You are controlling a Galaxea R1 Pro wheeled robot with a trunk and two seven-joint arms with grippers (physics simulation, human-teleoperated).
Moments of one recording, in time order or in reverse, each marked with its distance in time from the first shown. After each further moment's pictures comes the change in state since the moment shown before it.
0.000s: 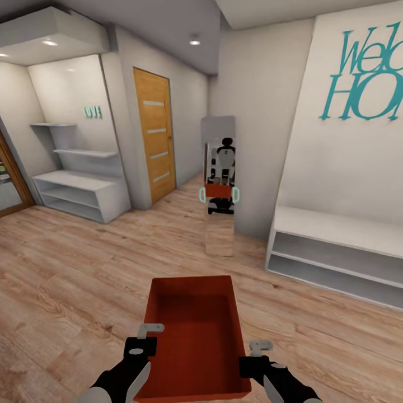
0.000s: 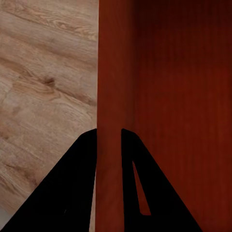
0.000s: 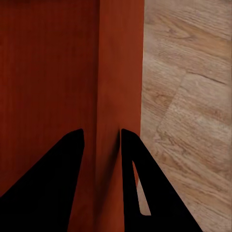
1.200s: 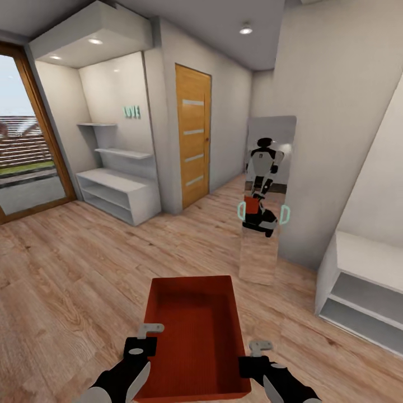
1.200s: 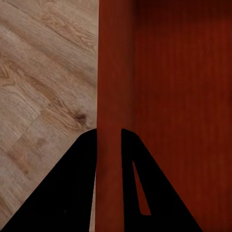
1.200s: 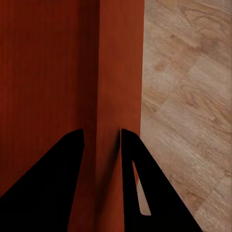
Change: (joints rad) left arm 0.000 0.000 0.000 0.000 -0.001 0.000 0.000; right arm 0.000 0.001 -0.001 0.001 0.002 -0.001 -0.001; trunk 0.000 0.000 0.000
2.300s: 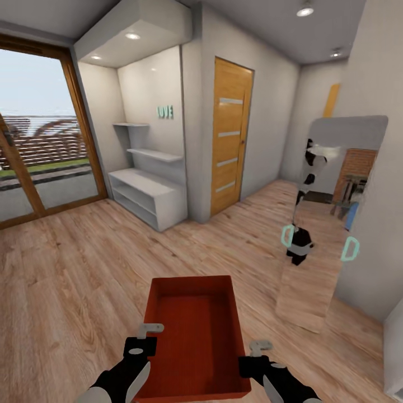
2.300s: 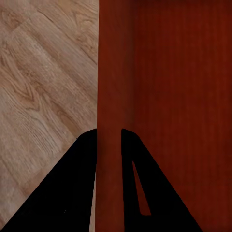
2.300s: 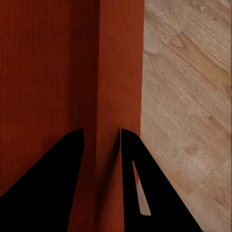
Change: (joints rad) left arm 0.000 0.000 0.000 -0.001 0.001 0.000 0.000; right arm 0.000 0.000 0.000 -0.003 0.001 0.002 0.000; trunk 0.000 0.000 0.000
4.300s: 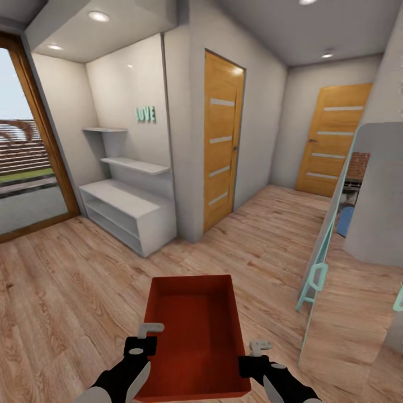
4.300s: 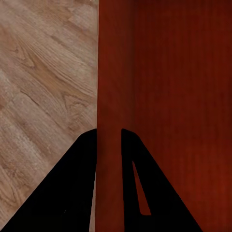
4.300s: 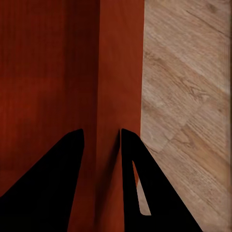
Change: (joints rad) left arm 0.000 0.000 -0.004 -0.001 0.000 -0.008 0.002; right arm 0.000 0.000 -0.002 0.003 0.001 -0.013 0.000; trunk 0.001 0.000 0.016
